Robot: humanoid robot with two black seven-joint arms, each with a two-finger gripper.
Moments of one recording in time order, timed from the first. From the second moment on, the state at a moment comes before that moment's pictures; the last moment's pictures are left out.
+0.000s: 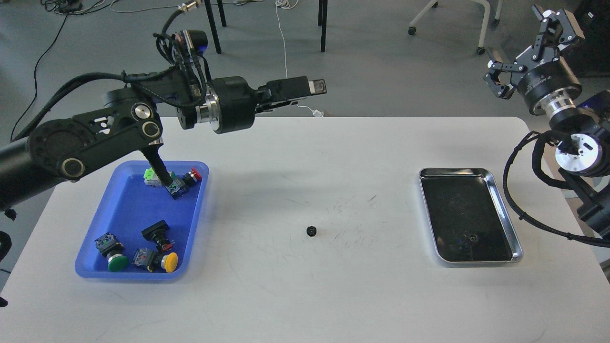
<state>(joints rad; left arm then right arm) -1.12 0.44 -0.28 -1.28 1.23 -0.31 -0.19 0.68 -0.51 0.84 0.76 0.03 0.39 0.34</state>
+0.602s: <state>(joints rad) -0.93 0.24 -0.13 -1.21 2.15 -0.26 -0.20 0.50 -0.43 0.97 0.80 0.03 0.44 0.38</state>
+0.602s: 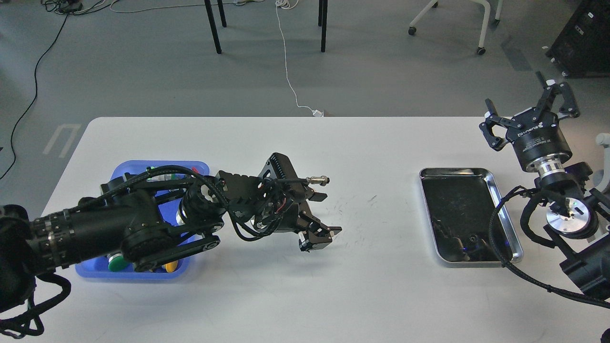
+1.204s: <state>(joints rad) -0.86 0.22 -0.13 -1.09 2.17 -0.26 -0.20 0.48 -0.43 0.98 0.84 0.03 0.43 0.39</state>
